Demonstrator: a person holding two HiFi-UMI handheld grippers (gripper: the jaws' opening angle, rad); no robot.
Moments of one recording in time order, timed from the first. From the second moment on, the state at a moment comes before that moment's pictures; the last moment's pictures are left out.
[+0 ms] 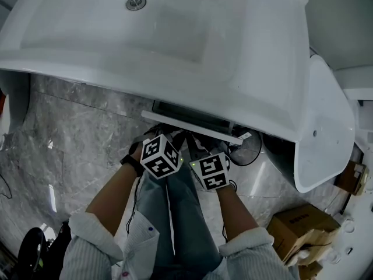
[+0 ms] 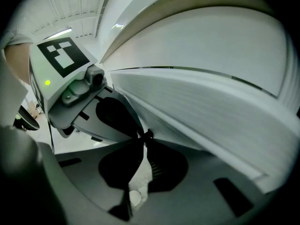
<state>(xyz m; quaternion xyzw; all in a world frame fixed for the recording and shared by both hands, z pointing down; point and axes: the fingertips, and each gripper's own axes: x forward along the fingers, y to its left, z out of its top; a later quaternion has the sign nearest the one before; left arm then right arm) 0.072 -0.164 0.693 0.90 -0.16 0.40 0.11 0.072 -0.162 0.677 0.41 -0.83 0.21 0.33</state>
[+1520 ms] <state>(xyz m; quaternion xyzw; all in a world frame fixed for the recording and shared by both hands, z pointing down) 0.058 -0.118 0.696 0.89 -0.20 0.39 0.12 0.060 -0.116 0.680 0.40 -0.82 0.21 0.35</state>
